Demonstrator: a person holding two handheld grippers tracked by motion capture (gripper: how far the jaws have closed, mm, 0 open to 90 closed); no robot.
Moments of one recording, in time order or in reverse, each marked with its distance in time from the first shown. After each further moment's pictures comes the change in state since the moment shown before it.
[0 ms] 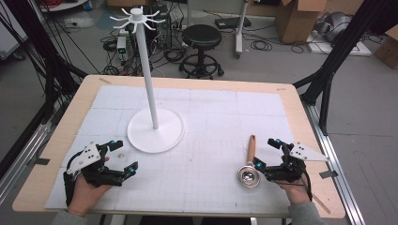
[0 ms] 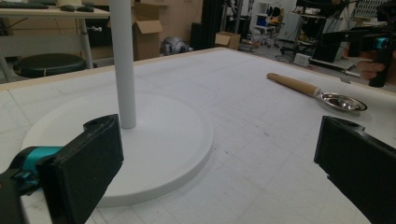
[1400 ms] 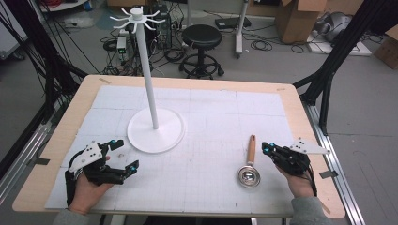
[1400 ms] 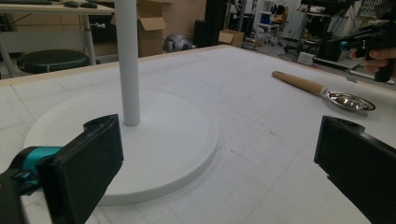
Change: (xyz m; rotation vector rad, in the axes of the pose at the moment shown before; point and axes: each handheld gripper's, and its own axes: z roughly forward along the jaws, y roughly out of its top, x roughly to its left) left arm 0.002 -0.002 0.004 0.013 0.014 -0.006; right arm -0.018 0.005 -0.002 0.156 -0.101 -0.041
